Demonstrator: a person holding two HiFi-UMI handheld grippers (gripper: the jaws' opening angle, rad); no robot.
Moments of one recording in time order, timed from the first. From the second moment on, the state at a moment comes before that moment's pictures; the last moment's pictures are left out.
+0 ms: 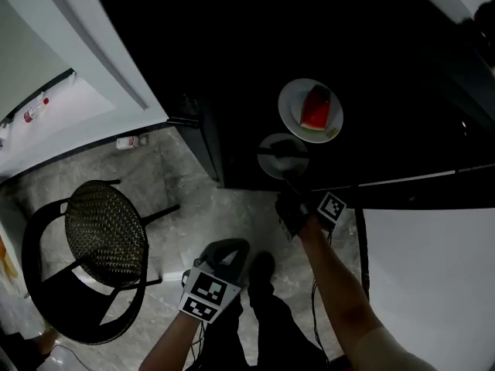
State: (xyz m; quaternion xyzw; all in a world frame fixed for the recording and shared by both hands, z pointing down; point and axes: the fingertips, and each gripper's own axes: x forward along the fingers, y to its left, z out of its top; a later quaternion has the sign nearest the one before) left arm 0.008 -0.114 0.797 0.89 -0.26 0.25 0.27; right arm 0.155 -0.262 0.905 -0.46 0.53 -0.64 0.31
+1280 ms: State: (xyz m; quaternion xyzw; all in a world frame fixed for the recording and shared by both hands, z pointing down) left arm -0.013 -0.091 0.840 0.88 -0.22 0.31 0.28; right arm 0.121 -0.273 0.937 -0.50 0.68 -0.50 -0.18
